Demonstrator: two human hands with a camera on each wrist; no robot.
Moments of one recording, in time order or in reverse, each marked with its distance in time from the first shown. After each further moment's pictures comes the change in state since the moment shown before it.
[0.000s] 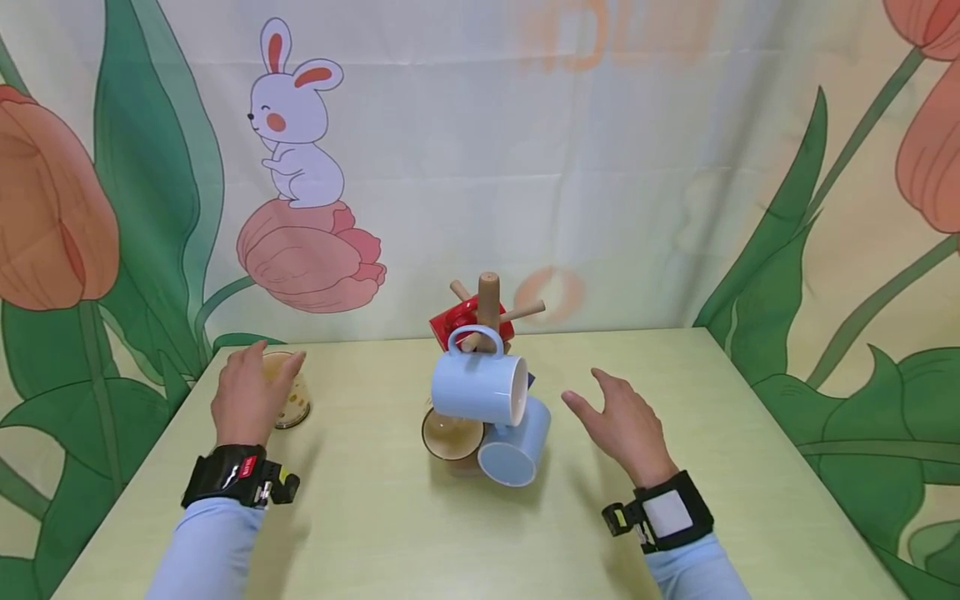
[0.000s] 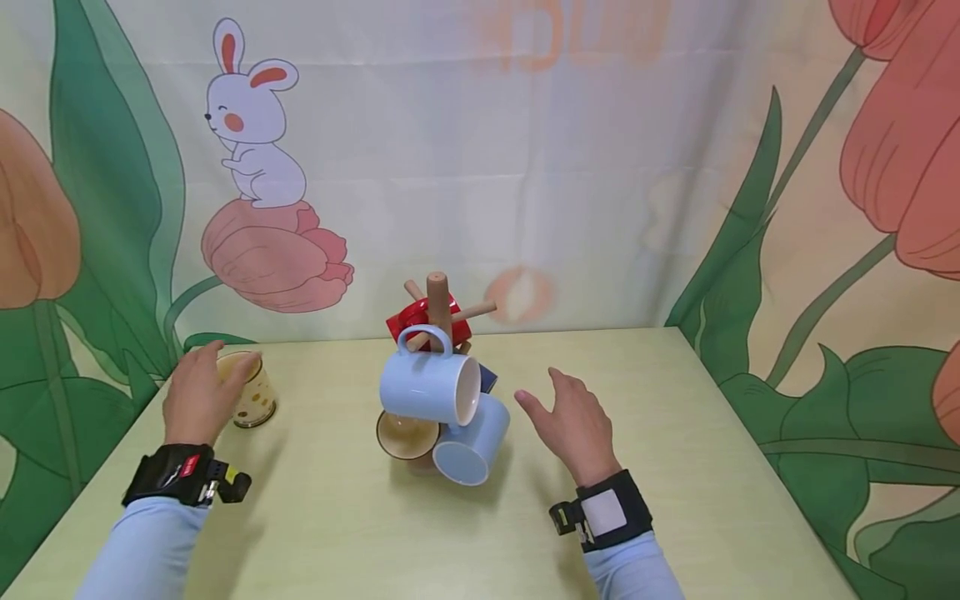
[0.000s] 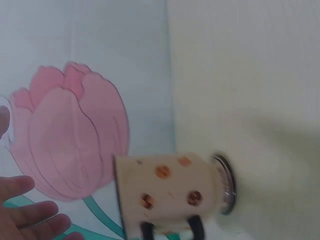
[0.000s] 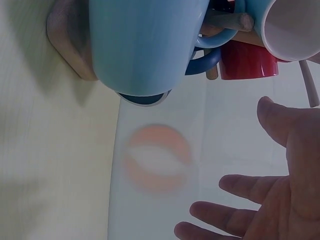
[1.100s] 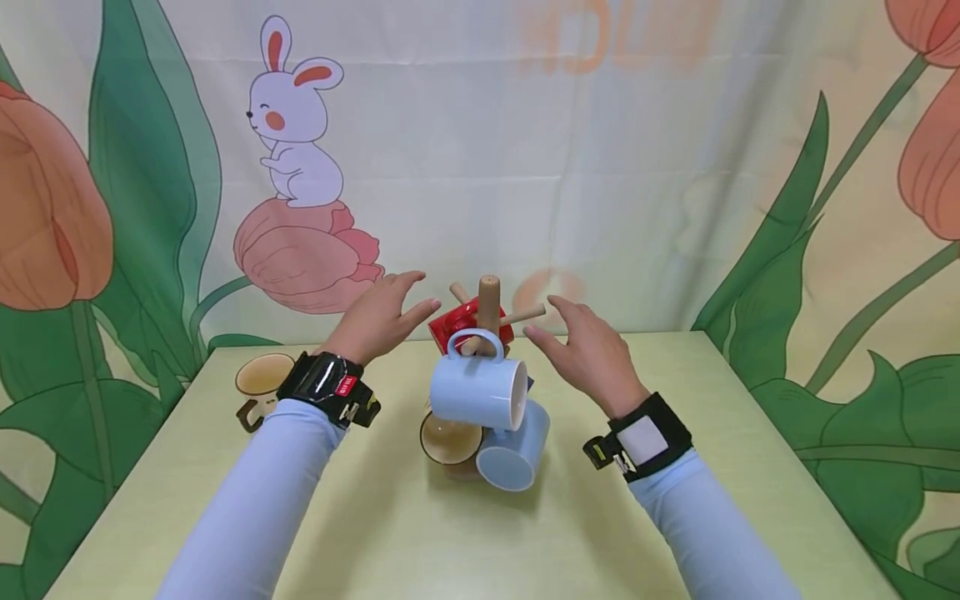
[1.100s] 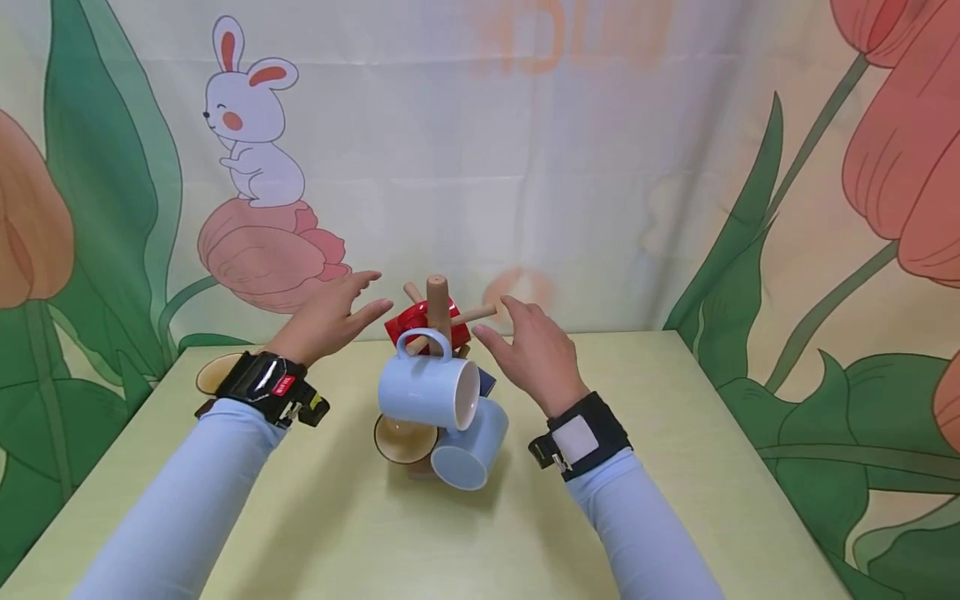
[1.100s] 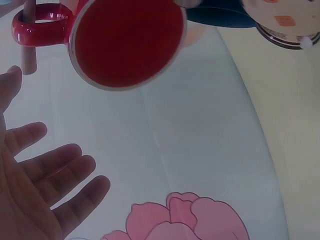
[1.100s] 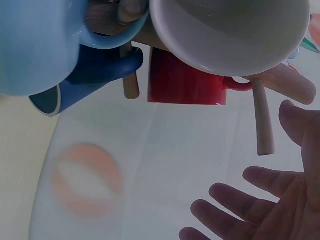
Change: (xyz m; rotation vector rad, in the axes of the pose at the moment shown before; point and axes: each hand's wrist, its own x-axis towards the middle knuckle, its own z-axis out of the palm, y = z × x) left_hand 0.035 0.169 0.009 0.000 -0.362 0.503; right_hand 0.048 -0.073 -0.043 0.000 0.038 -0.205
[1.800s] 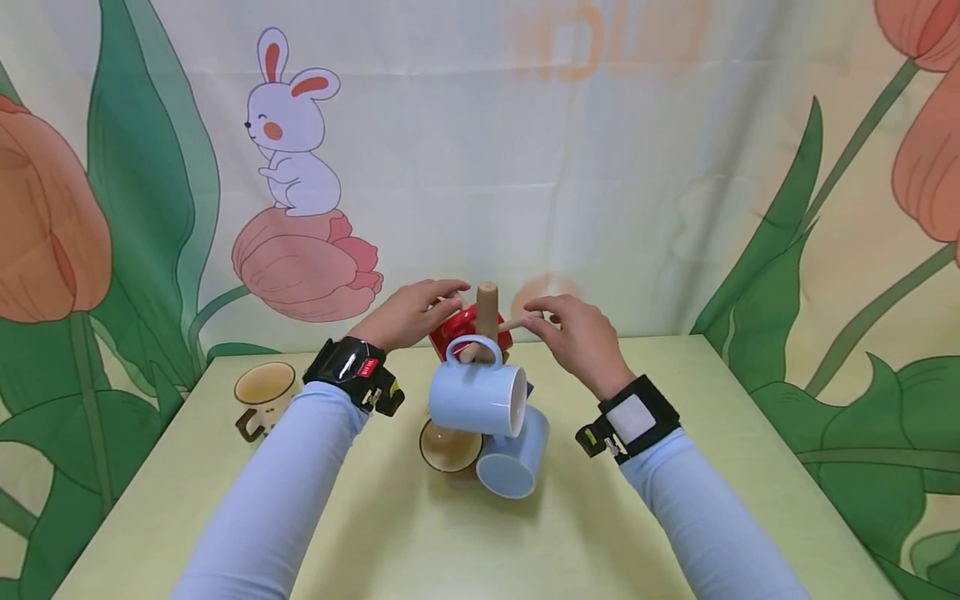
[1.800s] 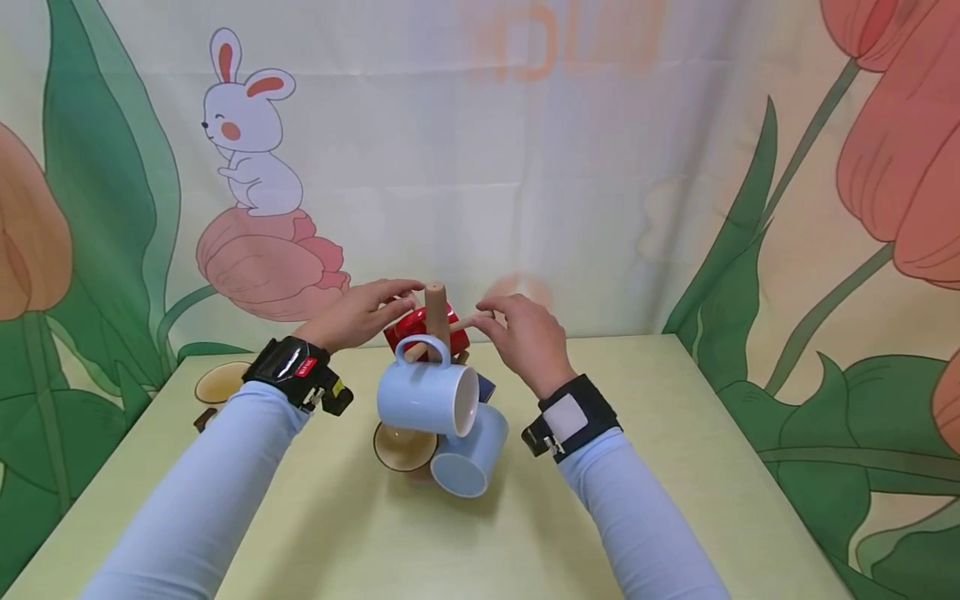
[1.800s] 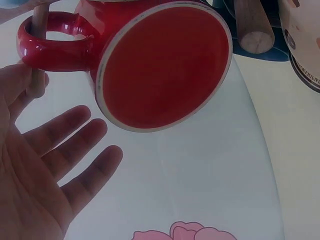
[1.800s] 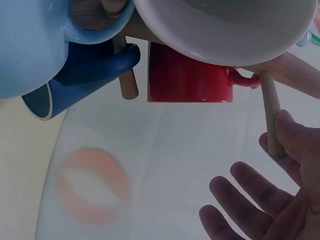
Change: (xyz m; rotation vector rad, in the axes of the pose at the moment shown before) left_hand 0.024 0.022 0.004 -0.182 -0.182 0.101; right_hand 0.021 -0.005 -0.003 0.053 0.053 -0.119
